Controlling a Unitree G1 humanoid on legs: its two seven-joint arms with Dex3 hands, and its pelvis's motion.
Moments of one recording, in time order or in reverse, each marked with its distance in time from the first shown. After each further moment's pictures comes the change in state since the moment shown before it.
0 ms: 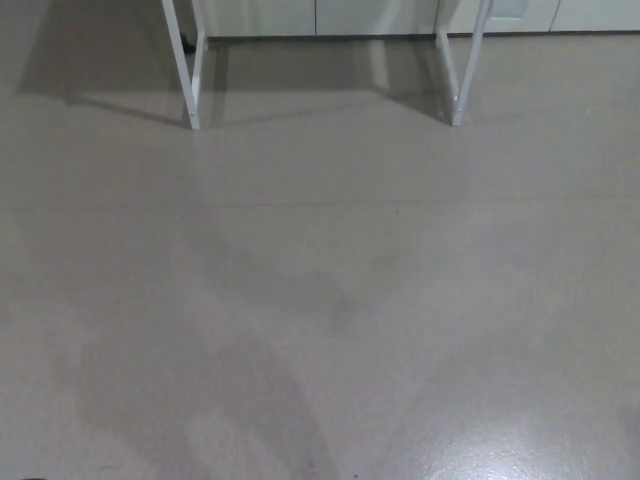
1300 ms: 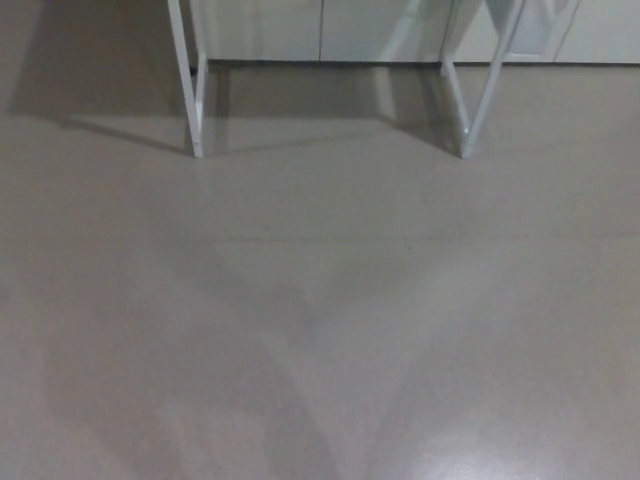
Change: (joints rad) left_arm 0.015 0.036 -0.033 0.163 -0.028 -0.139 -0.090; right_arm -0.008 0.020 0.030 0.269 -0.004 -0.246 -0.002
